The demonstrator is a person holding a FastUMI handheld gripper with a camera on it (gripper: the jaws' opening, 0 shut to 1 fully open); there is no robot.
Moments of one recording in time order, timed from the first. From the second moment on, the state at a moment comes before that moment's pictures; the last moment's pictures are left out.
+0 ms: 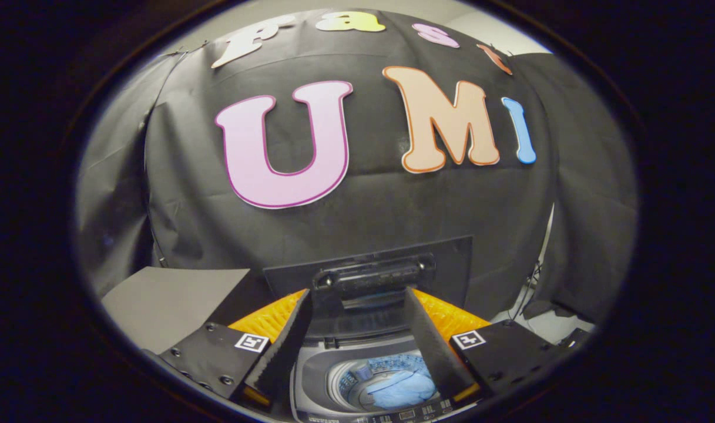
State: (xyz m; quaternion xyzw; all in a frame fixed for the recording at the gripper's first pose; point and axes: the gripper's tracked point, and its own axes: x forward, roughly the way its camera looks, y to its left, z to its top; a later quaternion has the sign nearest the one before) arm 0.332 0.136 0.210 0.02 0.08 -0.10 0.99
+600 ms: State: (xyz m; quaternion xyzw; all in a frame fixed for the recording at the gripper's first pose) arm 0.431 0.138 0.221 -0.01 0.08 -0.11 0.99
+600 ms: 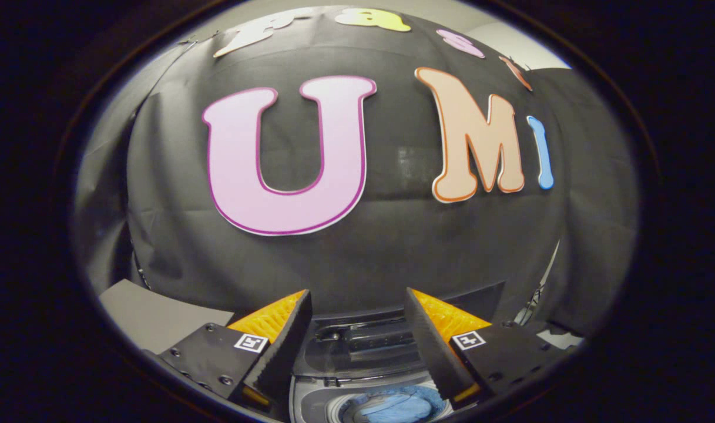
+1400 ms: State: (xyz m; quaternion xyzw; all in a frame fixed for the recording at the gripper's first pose) arm 0.402 0.106 0.123 -0.09 0.22 -0.11 0.97
